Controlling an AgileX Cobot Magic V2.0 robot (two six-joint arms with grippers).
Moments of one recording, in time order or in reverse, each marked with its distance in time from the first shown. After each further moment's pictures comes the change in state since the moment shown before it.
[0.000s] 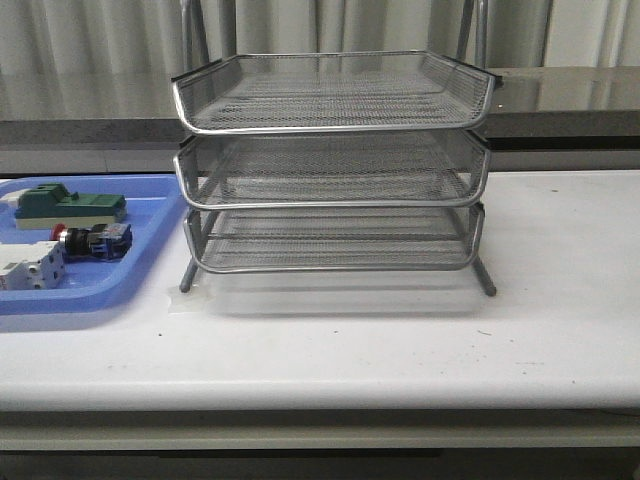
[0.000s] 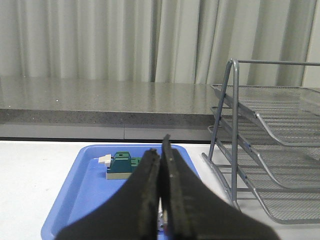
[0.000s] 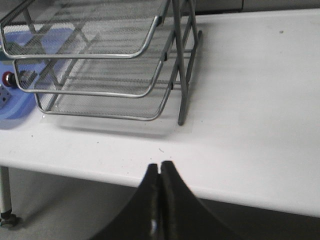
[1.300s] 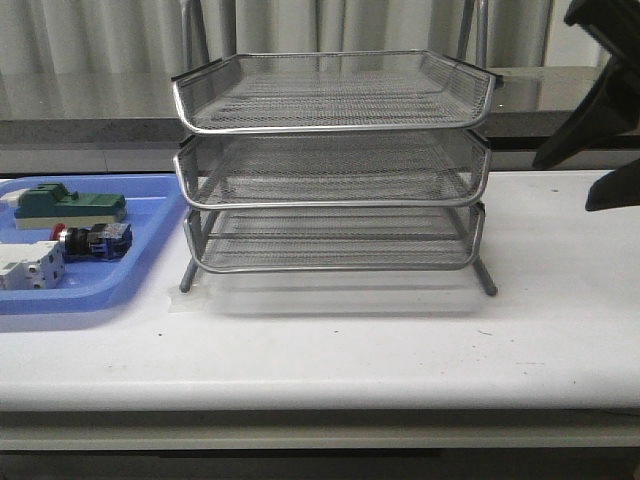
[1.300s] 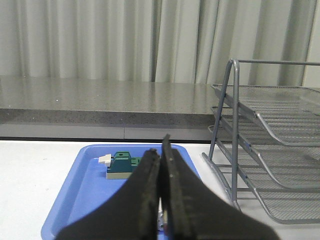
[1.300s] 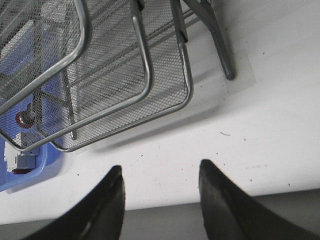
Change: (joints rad) left arm 0.000 0.000 0.000 0.000 0.000 0.000; right arm 0.018 0.720 -0.073 0.740 -0.299 -0.182
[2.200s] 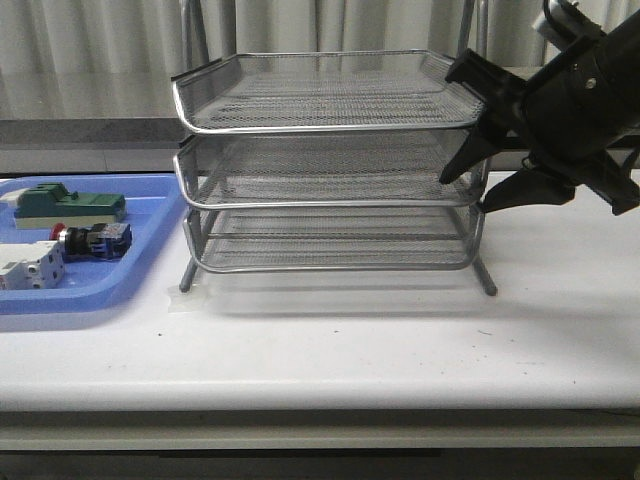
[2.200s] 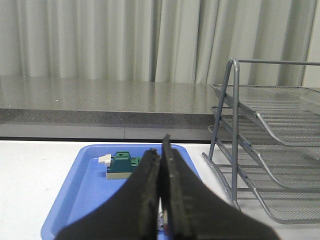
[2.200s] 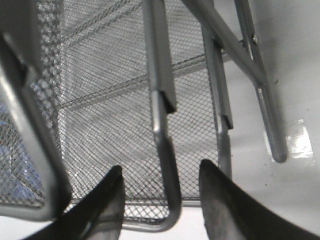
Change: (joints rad) left arm 0.000 0.000 0.000 0.000 0.000 0.000; right arm 0.000 0.444 -0.319 0.221 0.028 -0.313
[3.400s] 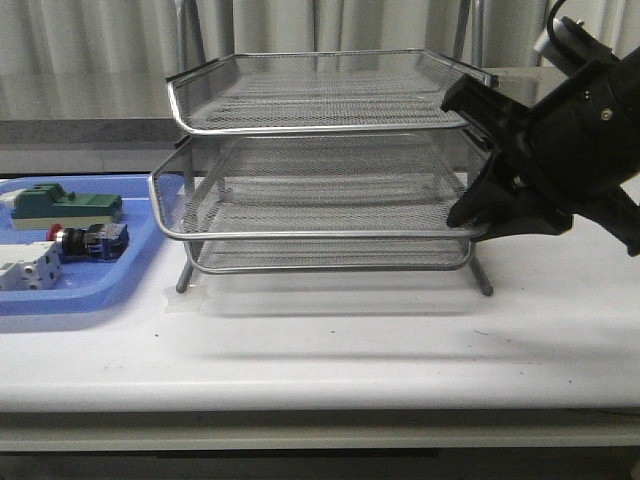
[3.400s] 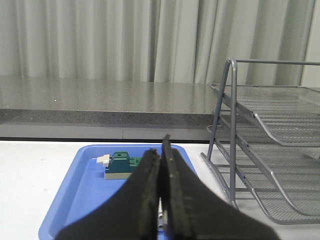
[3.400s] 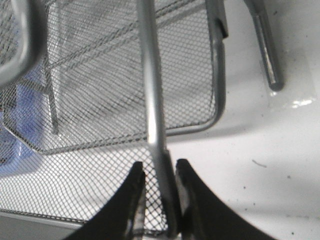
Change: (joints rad) left arm 0.000 0.000 0.000 0.000 0.000 0.000; right arm 0.100 -0.111 0.193 0.077 -0.053 -0.046
